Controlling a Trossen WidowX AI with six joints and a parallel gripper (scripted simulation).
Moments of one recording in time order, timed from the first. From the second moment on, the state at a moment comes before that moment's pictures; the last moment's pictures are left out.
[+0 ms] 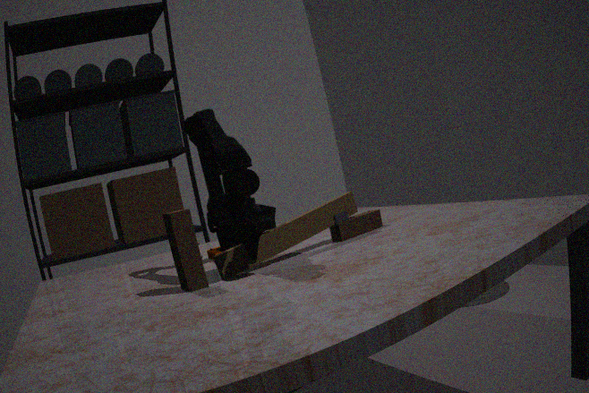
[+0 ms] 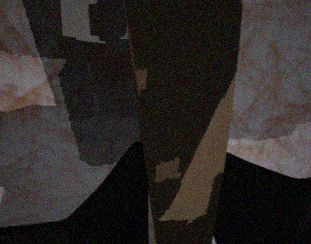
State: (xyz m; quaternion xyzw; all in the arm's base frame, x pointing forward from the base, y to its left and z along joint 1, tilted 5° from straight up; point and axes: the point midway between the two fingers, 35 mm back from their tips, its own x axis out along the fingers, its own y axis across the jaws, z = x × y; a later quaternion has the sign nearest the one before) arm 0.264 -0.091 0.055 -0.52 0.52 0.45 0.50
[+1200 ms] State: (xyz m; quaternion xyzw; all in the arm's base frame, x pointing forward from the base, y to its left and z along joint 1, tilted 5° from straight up) arm 0.263 -0.090 0.069 -0.52 0.52 0.45 0.50
